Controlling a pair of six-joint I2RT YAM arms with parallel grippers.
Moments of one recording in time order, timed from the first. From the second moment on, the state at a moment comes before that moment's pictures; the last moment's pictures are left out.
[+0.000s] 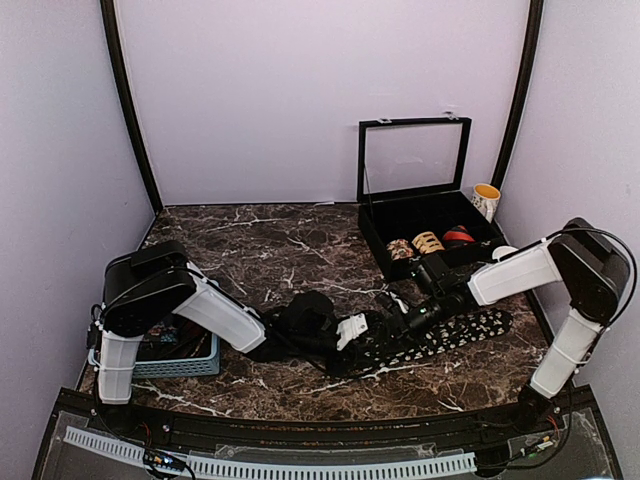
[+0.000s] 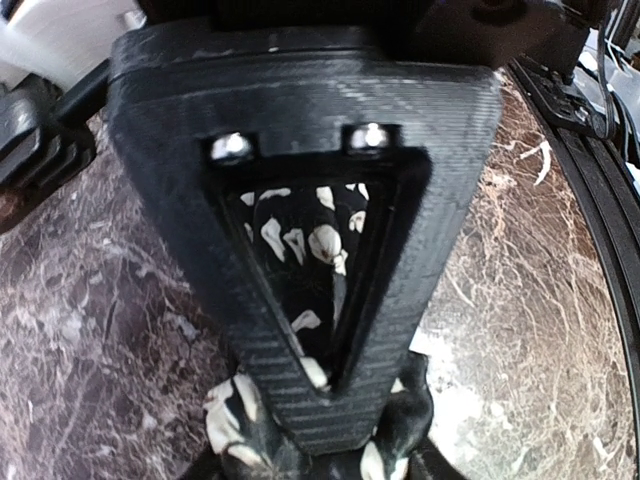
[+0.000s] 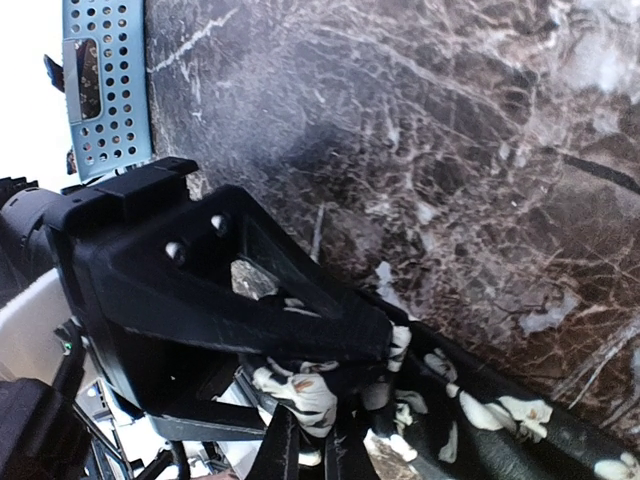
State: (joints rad) left arm -1.08 2.12 1.03 0.50 0.31 0.14; right arm 0.65 1.69 0.73 -0.14 -0.83 0.61
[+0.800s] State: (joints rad) left arm -1.08 2.09 0.86 0.74 0.29 0.11; right arm 0.58 1.74 0.73 -0.19 -0.88 0.57
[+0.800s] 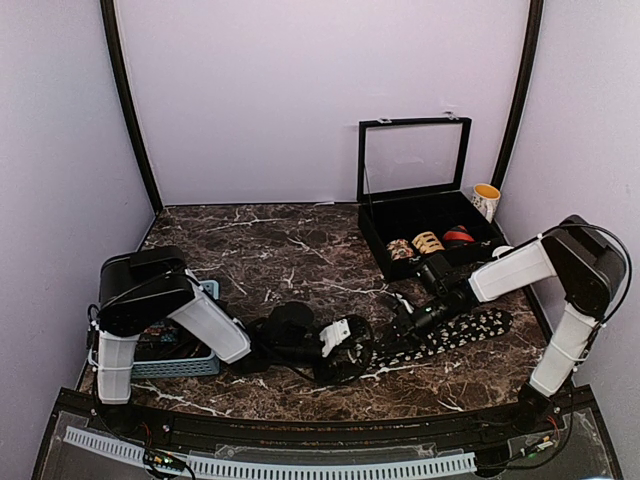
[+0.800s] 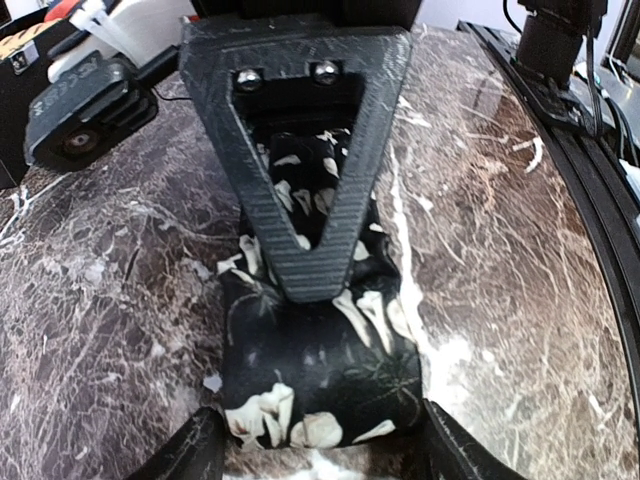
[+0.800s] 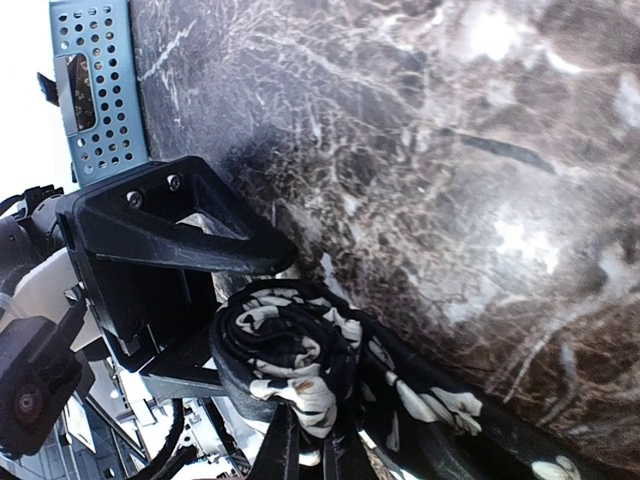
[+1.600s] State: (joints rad) left arm -1.08 2.06 0.72 0.90 0.24 0.08; right arm 0.56 1.73 0.77 -0.38 -0.76 0.53
